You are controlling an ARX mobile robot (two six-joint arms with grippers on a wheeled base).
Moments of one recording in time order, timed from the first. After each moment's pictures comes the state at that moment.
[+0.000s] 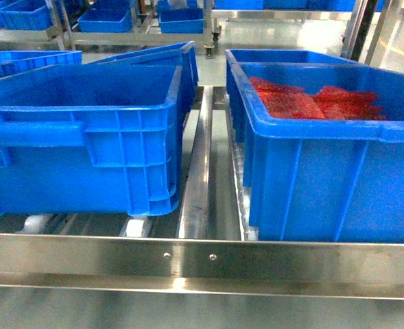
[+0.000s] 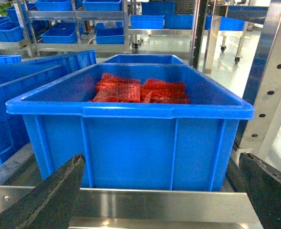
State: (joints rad) left arm 0.07 1.22 0.48 0.93 -0.12 0.01; right arm 0.00 0.00 0.01 0.00 0.00 0.00
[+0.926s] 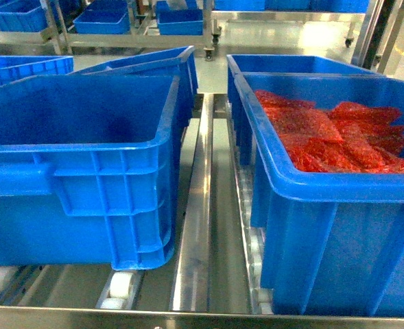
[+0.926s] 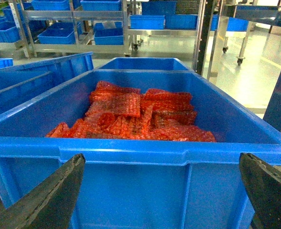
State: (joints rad) left arm 0.07 1.22 0.48 0.93 -0.12 0.01; right arm 0.00 0.00 0.01 -0.01 0.00 0.00
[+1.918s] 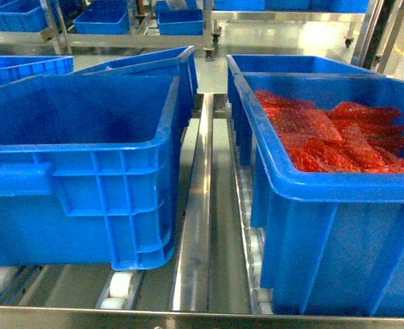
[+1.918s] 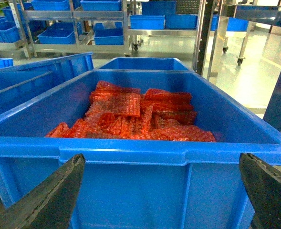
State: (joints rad) left arm 0.07 1.22 0.48 0.93 -0.12 0.01; right arm 0.00 0.00 0.01 0.00 0.00 0.00
